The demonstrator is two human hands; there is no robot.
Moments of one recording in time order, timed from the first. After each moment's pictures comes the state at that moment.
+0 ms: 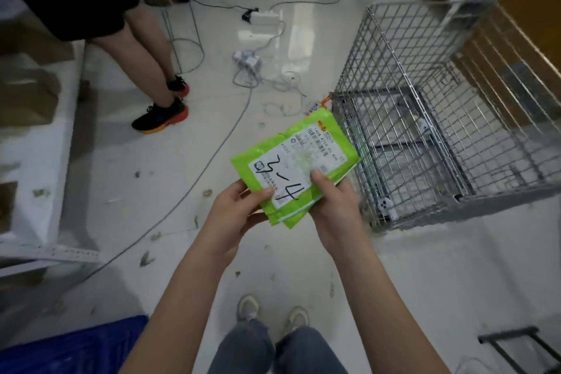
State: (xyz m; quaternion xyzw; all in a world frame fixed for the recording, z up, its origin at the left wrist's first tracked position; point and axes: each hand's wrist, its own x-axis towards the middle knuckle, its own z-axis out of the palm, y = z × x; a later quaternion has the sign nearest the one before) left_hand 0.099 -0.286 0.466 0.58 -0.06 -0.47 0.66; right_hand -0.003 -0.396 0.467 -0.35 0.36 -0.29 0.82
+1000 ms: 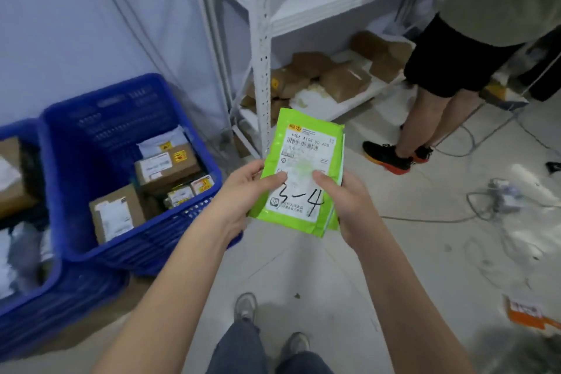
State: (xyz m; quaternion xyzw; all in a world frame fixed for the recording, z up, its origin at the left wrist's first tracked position) left_hand 0.098 -0.052 0.541 0.58 0.24 -0.04 0.78; right_hand 0.149 -0.210 0.532 -0.65 0.01 0.23 0.73
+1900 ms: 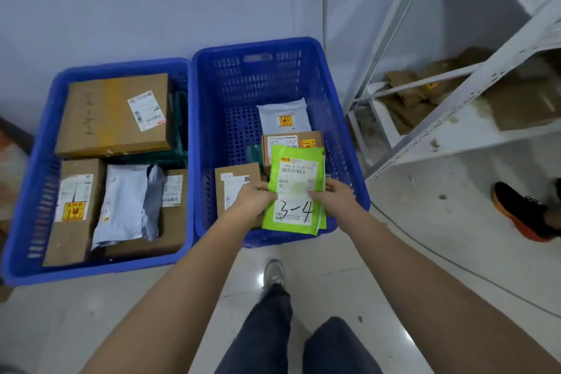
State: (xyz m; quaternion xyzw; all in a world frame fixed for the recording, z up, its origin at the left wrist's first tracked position) left_hand 0.048 0.270 0.411 0.50 0.56 -0.03 0.66; right_hand 0.164 0.159 0.386 -0.77 -0.02 0.45 0.46
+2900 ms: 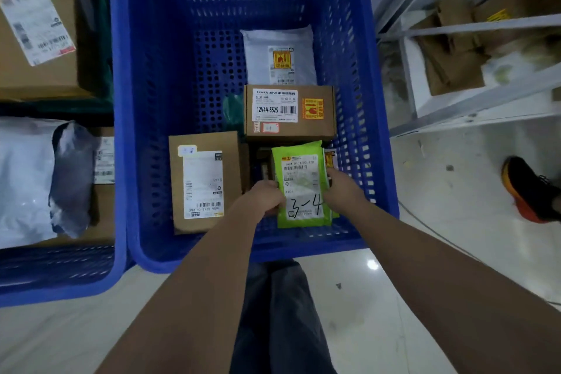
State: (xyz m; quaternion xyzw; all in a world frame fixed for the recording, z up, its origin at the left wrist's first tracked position) left_hand 0.124 0.299 0.209 0.46 0.55 -0.27 0.64; right_hand 0.244 0.191 0.219 -0.85 -0.22 0.47 0.07
